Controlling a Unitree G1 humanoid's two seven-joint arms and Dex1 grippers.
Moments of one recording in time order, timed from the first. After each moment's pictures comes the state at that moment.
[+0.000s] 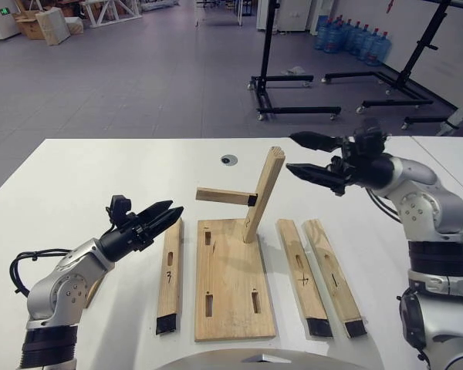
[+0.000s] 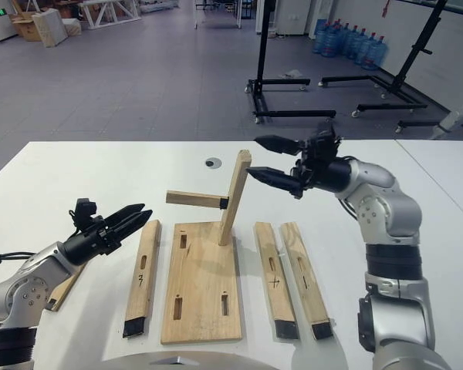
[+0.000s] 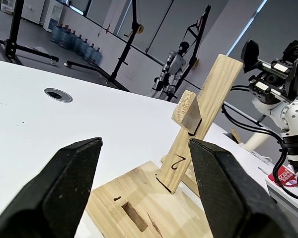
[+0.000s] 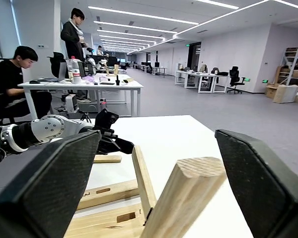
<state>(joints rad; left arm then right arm) 0.03 0.44 0.23 -0.19 -0.82 0.61 -0.82 -0.50 -0.57 -0.11 0.00 0.69 0.50 1.23</state>
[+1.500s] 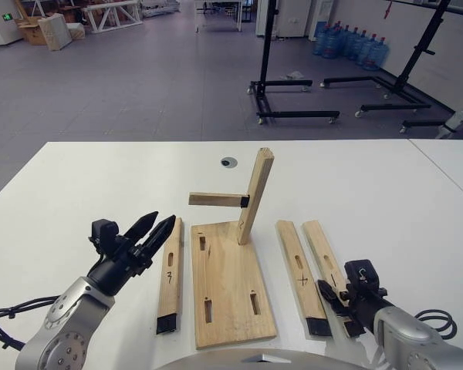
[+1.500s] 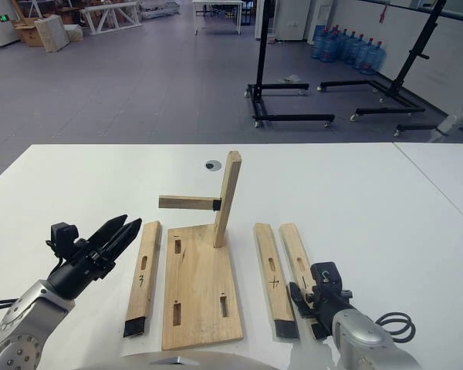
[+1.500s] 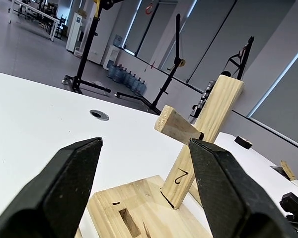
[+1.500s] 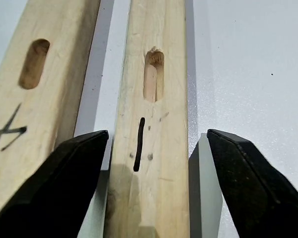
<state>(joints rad) 0.38 0.29 0.24 -0.61 -0.84 0.51 -0.49 0.47 -0.36 -0.16 -0.84 0.36 1.19 0.07</state>
